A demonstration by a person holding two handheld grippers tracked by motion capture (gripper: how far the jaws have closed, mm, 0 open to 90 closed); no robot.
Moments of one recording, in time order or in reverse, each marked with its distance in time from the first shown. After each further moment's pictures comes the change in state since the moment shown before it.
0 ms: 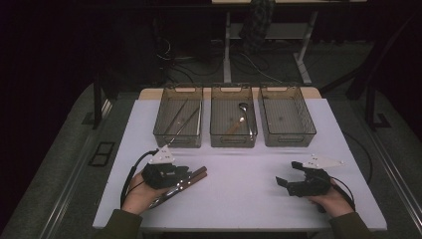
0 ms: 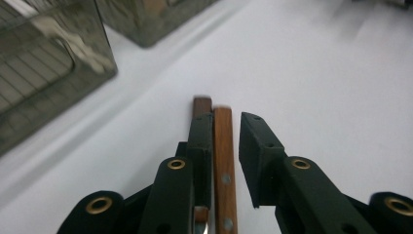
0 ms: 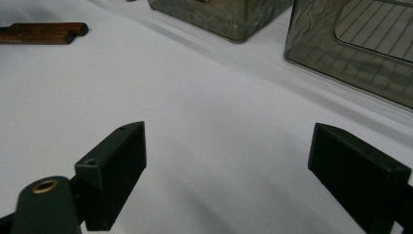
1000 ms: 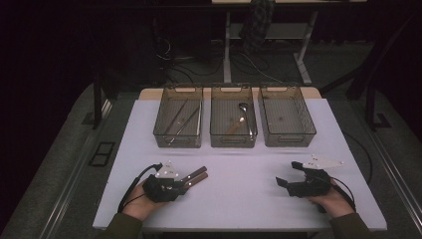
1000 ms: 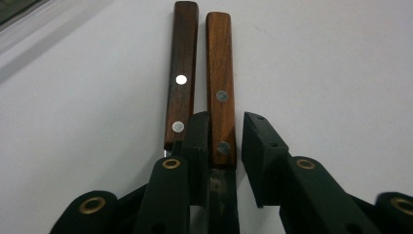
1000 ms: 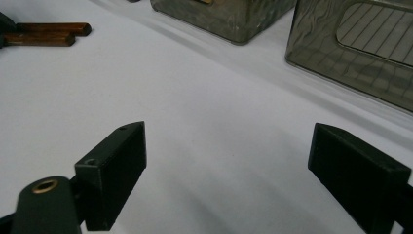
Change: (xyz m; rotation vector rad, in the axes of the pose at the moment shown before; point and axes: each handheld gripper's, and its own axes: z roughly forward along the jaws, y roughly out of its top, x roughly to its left) left arm -0.006 -0.027 0.015 0.164 0.010 0.038; right arm 0.002 0.001 -0.002 -0.007 0.001 -0.010
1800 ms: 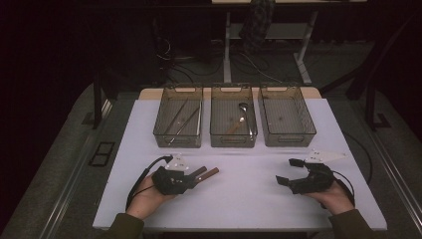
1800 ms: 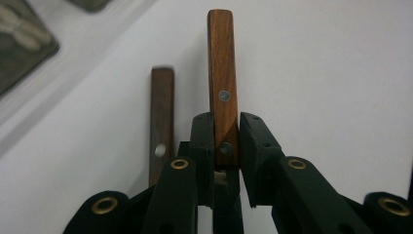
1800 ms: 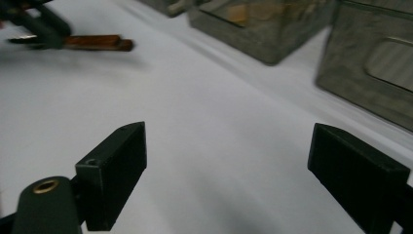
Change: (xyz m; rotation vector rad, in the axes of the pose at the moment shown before) left arm -0.009 0.044 0.001 -0.025 -0.065 0.062; right arm -0.002 0.023 -0.011 0.020 0.155 -0.018
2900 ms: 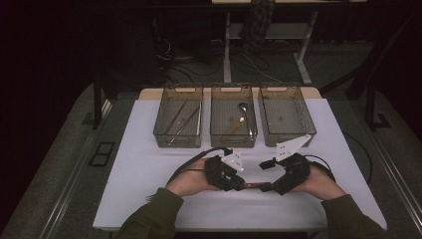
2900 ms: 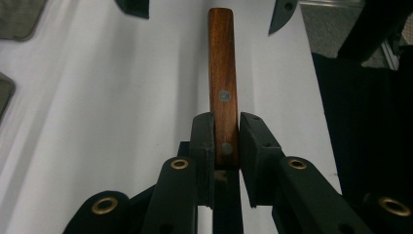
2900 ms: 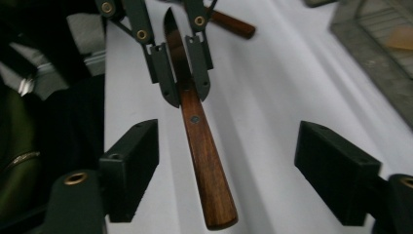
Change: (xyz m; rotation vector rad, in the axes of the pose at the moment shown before) left arm -0.041 0.100 0.064 0.073 -0.312 0.409; right arm 0.032 0.061 0.036 0.232 0.350 -0.311
